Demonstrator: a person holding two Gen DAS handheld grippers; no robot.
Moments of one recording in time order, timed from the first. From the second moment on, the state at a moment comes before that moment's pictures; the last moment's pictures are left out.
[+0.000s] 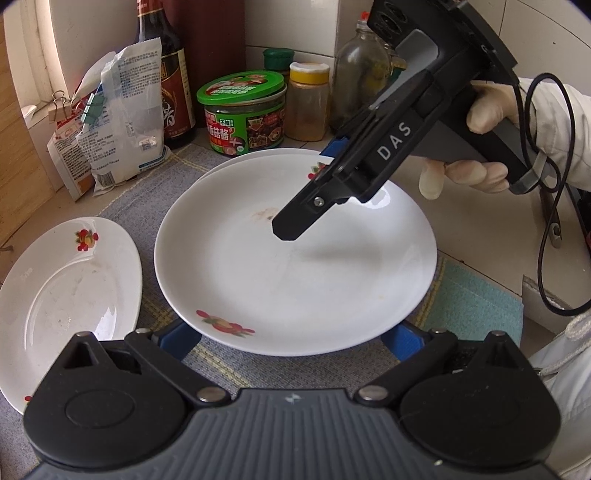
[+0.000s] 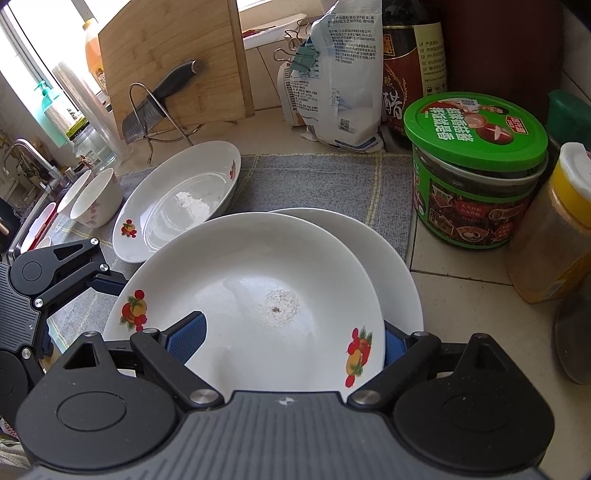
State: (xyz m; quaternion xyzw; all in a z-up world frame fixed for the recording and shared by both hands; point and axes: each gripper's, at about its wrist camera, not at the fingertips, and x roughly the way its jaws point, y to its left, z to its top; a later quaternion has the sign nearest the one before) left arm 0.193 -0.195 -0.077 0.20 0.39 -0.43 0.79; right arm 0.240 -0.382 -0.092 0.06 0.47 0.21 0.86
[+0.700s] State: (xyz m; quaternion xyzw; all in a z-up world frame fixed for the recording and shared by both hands) left arm 0.194 -0.194 -0.077 0.22 0.38 -0.43 0.79; right arm 0.230 -0.389 -0.085 0.07 0.46 0.20 0.86
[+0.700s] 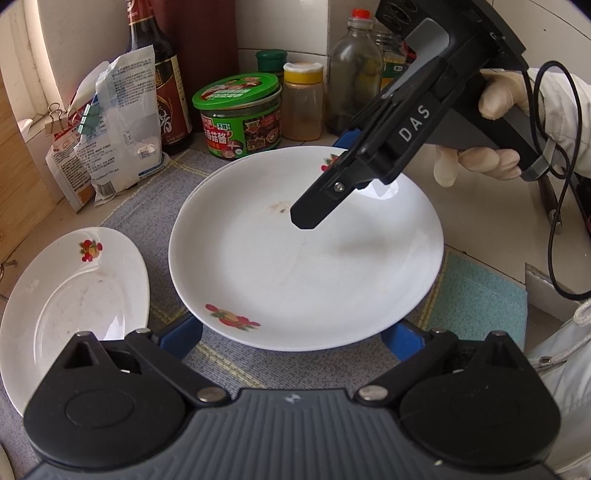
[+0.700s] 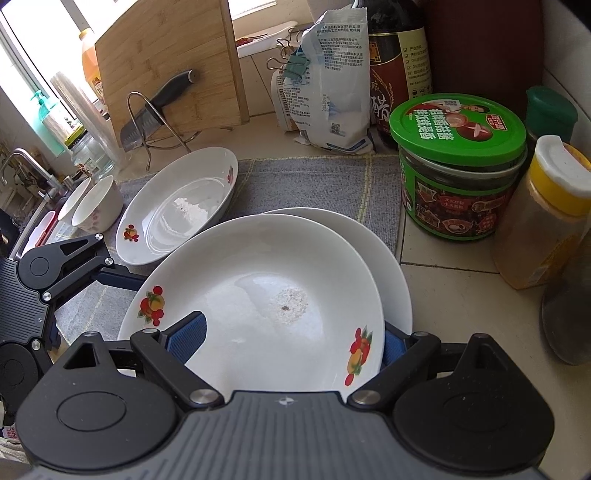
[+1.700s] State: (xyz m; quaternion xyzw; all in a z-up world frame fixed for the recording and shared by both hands) left arm 0.197 -0.197 -0.089 0.22 0.37 -0.44 0.79; right arm 0.208 -0.384 -0.069 0.07 0.47 0.13 0.87
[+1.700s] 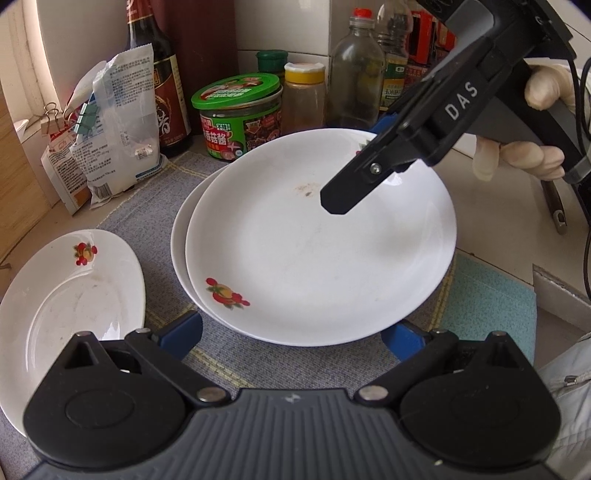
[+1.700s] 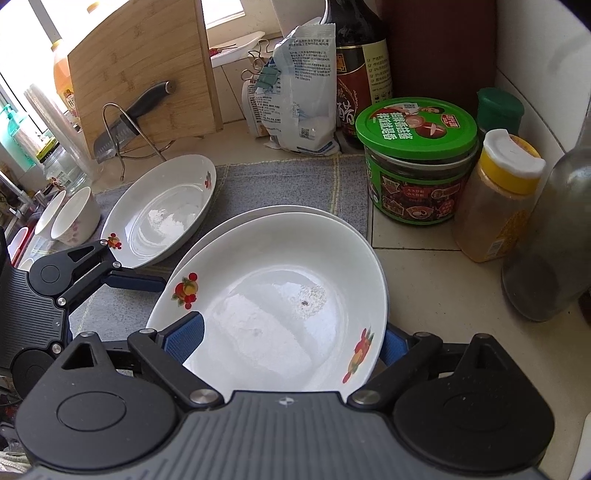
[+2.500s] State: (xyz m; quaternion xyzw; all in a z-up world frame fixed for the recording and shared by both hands) left arm 0.189 -0.194 -0.086 0.20 0.36 -0.43 0.80; right arm 0.190 -0.367 -0.063 0.04 0.49 0.08 0.87
